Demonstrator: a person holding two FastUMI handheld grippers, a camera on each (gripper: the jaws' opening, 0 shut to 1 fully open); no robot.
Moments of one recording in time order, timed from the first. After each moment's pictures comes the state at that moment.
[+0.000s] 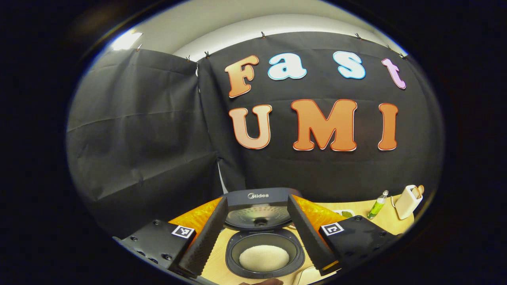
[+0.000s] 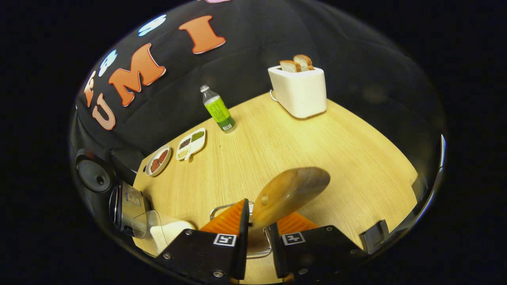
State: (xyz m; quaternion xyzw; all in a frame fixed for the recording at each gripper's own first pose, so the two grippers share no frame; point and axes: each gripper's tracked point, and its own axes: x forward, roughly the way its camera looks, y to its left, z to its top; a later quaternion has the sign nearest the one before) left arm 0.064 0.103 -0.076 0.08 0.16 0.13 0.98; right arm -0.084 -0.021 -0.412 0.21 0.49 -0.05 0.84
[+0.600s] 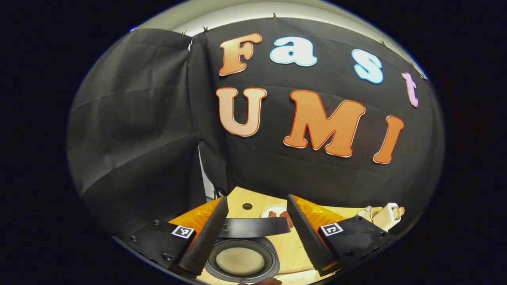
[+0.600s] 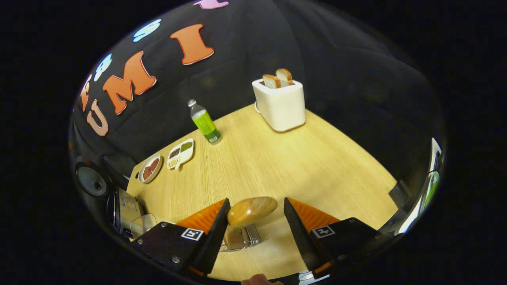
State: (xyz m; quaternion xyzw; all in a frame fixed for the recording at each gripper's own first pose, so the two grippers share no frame) left arm 0.163 0.110 -0.097 -0.01 0.27 0.09 0.96; right arm -0.071 -0.078 -0.356 0.17 0.44 -0.11 0.88
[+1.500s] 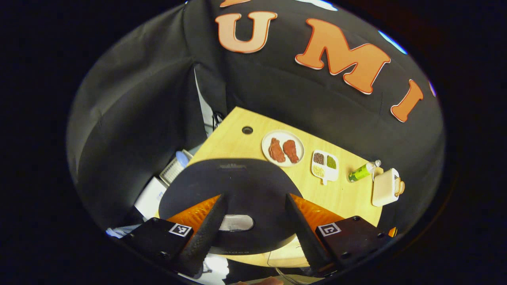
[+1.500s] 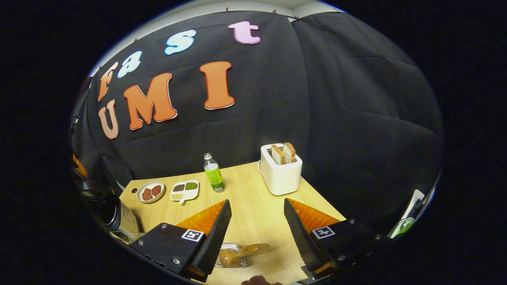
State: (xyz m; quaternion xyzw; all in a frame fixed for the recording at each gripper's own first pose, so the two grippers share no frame) left arm 0.068 0.087 -0.237 -0.09 0.55 0.09 0.82; right arm -0.022 -0.092 -0.232 0.06 0.30 -0.10 0.95
